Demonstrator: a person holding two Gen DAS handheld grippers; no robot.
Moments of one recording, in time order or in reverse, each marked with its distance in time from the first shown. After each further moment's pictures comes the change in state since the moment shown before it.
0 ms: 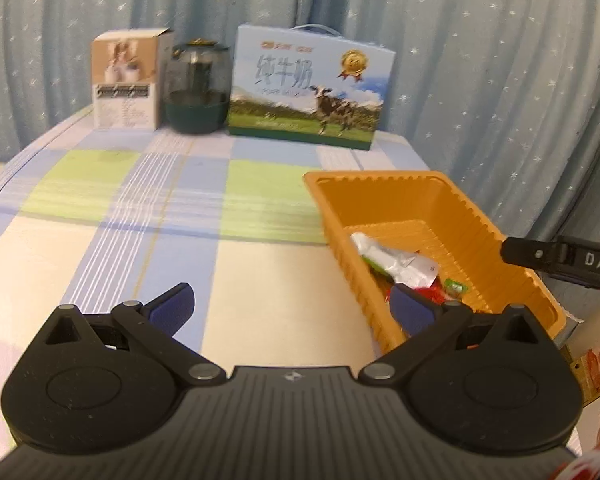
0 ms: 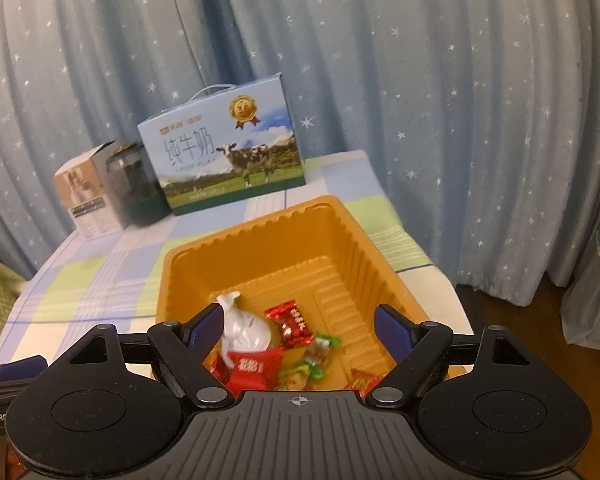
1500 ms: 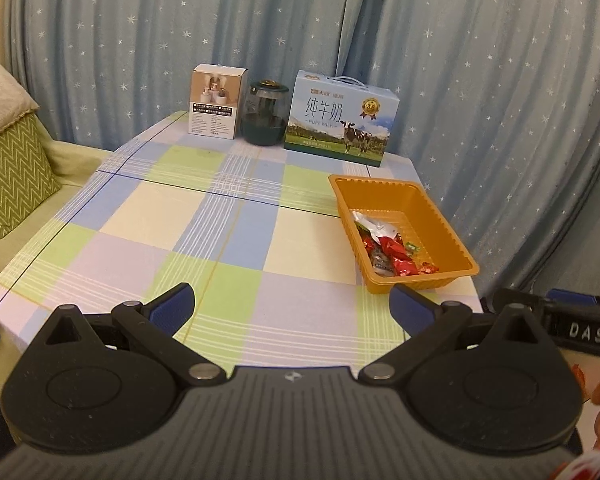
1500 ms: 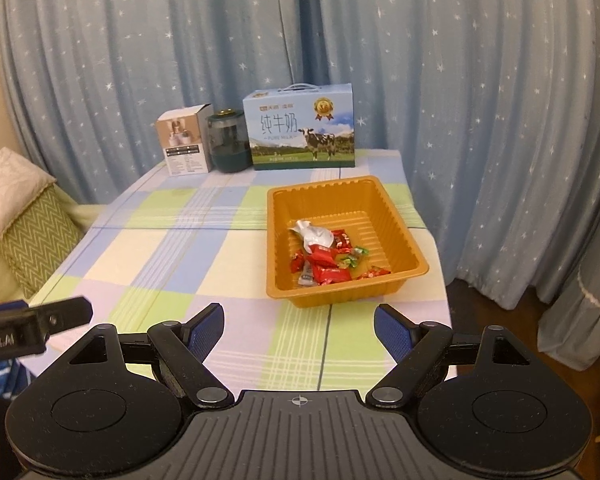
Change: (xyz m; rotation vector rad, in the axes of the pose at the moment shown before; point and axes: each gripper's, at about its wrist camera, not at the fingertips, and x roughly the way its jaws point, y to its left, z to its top) left arm -0.262 -0.018 -0.061 -0.092 -0.051 0.108; right arm -0.234 0.066 -0.060 -0.191 0.065 0.059
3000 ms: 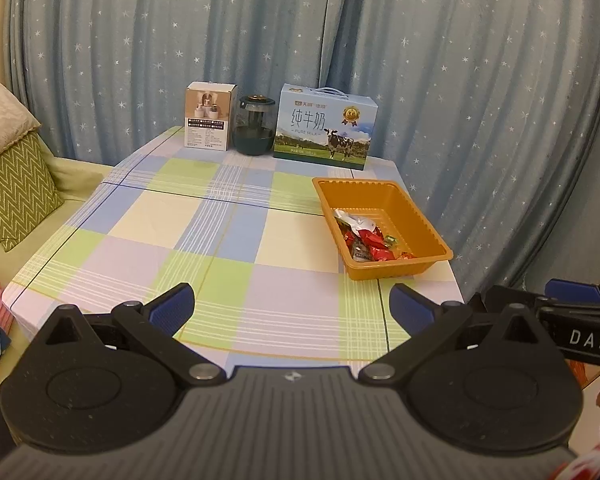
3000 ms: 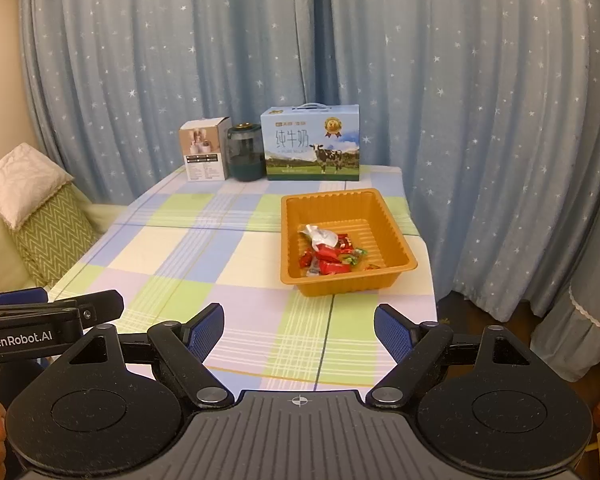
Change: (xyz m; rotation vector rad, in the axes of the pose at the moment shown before) left arm -0.055 -0.015 -0.022 0.050 -0.037 -0.007; right arm -0.065 0.017 -0.027 -0.032 -0.045 0.007
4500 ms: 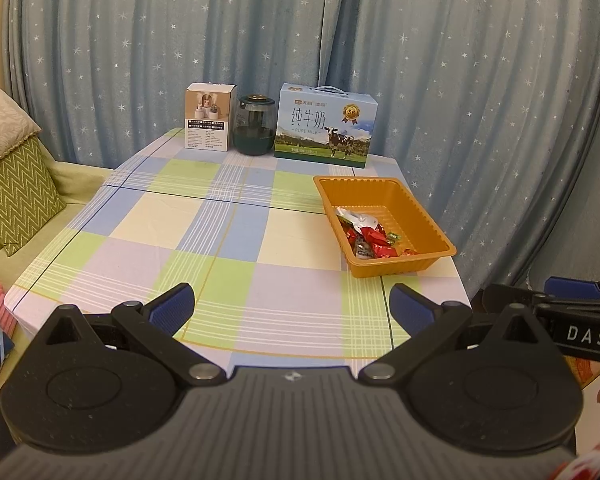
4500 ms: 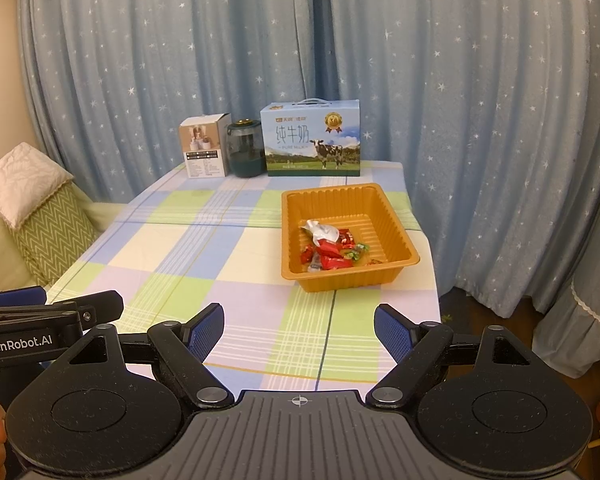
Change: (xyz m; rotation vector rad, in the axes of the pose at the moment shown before) left arm 0.002 -0.002 -0.003 0.017 0.000 0.005; right arm 0.003 0.000 0.000 0.003 0.008 0.001
